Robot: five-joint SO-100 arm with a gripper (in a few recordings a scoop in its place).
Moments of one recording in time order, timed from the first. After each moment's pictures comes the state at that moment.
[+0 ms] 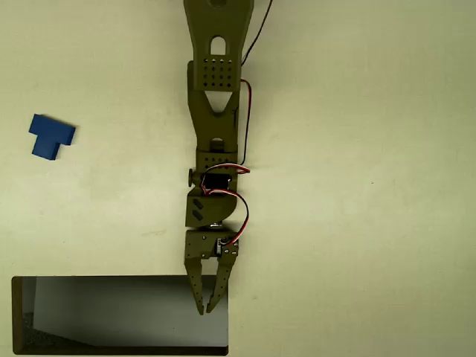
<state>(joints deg) 0.3 -9.4 15.9 -36.8 -92.3</state>
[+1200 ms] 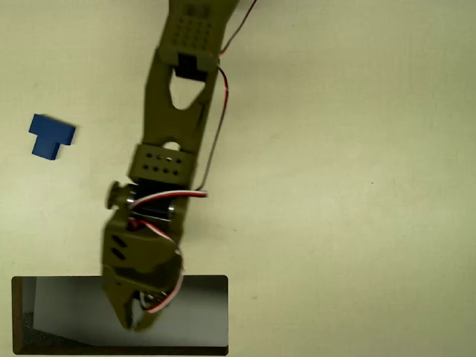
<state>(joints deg) 12.4 46.5 27.9 60.7 -81.7</state>
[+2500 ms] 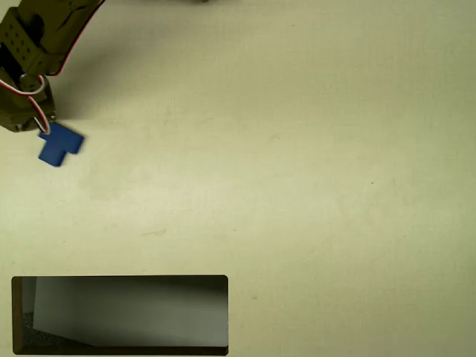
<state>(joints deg) 48.4 59.9 91.1 23.4 -150.7</state>
